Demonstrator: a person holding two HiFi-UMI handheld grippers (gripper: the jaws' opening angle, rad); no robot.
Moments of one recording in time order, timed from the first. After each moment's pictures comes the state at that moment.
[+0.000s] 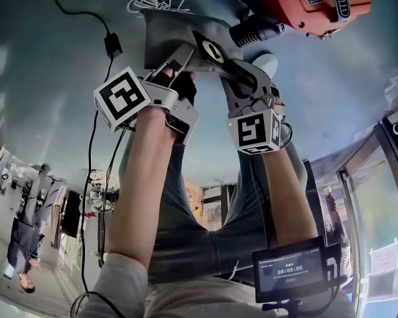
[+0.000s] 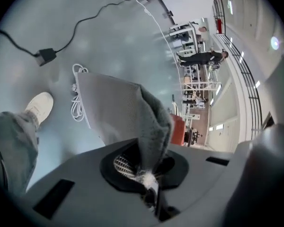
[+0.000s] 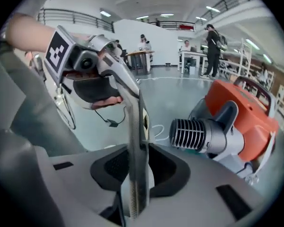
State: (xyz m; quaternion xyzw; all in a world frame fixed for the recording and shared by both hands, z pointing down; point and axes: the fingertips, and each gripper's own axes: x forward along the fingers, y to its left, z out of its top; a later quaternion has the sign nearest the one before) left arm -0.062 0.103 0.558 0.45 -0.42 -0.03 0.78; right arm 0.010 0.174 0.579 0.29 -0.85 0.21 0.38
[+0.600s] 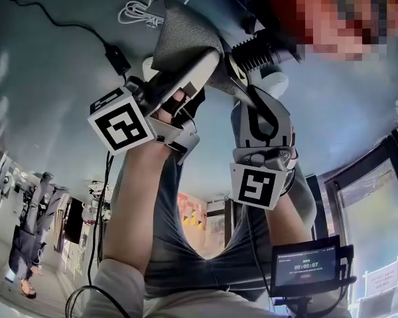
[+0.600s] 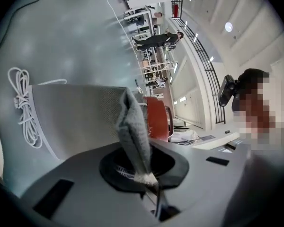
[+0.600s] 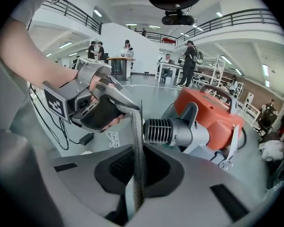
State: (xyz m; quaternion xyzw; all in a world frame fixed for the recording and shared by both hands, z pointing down) left arm -0.015 0.080 0.571 0.66 -0.27 -0.06 0.70; right arm 0.040 0.155 0.570 0.44 -0.80 0.17 0.38
